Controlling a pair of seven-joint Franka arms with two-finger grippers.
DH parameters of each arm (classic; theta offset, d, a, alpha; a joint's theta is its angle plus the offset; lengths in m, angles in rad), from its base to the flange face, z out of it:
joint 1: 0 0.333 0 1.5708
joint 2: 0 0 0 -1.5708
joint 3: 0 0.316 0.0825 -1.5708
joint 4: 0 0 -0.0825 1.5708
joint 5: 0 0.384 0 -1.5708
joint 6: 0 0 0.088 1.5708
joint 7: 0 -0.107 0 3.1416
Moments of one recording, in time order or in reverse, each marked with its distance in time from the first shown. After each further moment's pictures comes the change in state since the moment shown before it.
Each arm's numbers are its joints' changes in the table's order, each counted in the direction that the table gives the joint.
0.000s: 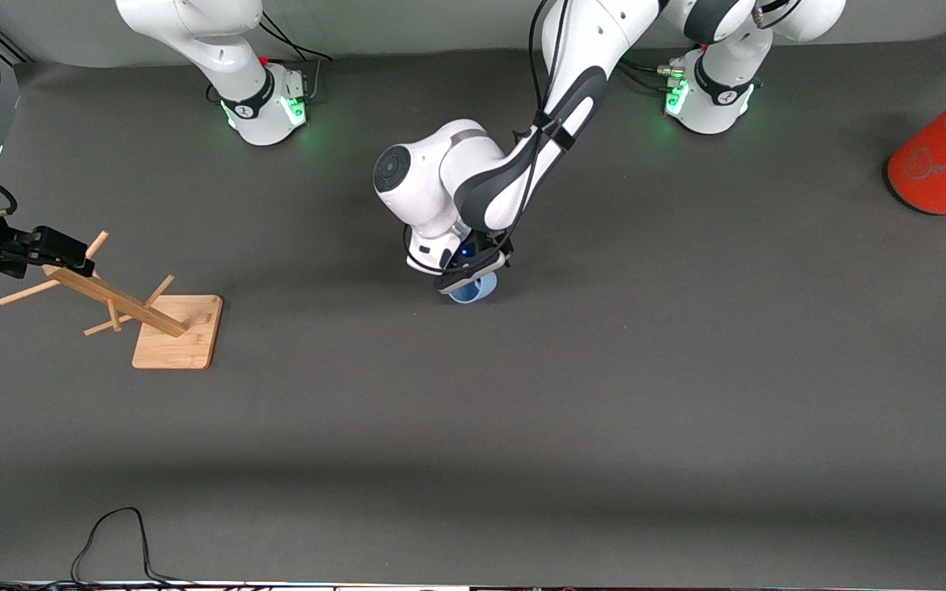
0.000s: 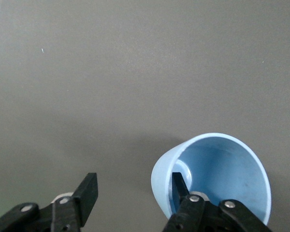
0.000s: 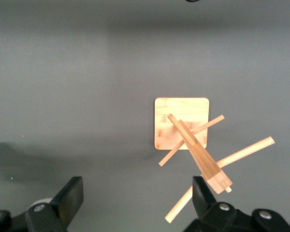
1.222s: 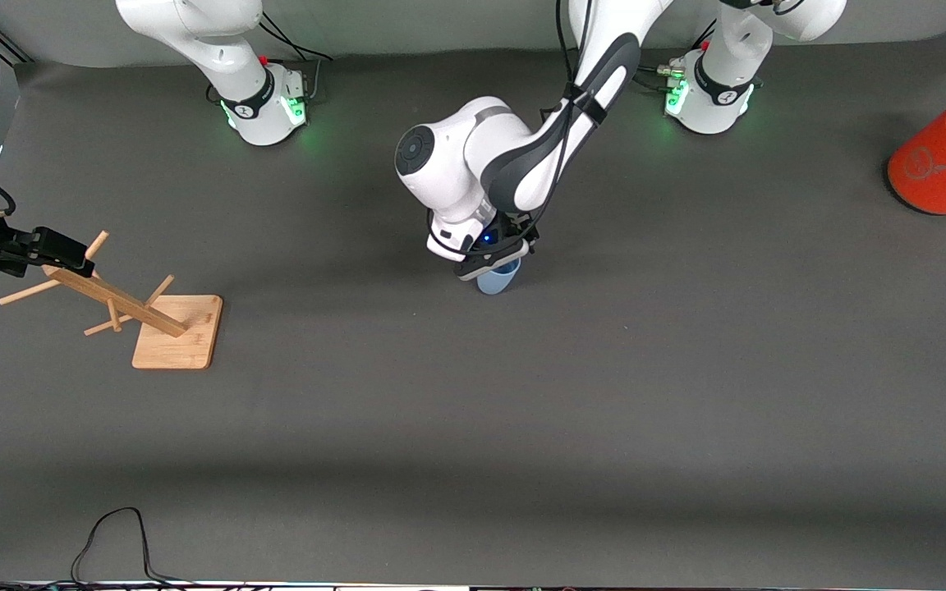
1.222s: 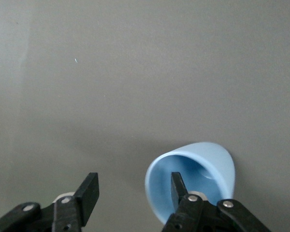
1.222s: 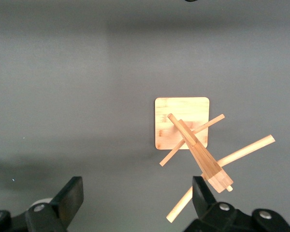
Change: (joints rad) left arm 0.033 0.183 0.001 0.196 -0.026 0.001 -0.126; right arm 0.000 0.000 0.000 0.000 0.001 0.000 -0.008
